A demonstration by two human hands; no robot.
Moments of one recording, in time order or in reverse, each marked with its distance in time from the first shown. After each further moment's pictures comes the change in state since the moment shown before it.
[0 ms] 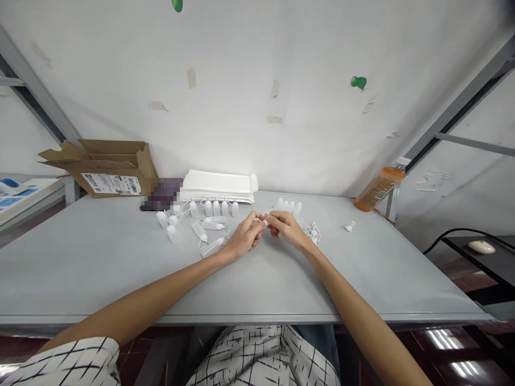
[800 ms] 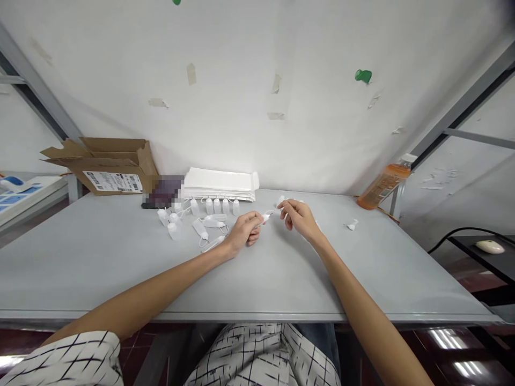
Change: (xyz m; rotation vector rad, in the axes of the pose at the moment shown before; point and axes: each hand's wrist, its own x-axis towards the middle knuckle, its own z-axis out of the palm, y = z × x) left_hand 0.005 0.001 -0.005 -0.246 0.044 -0.122; right_hand 0.003 0.007 -0.026 -0.053 0.276 0.043
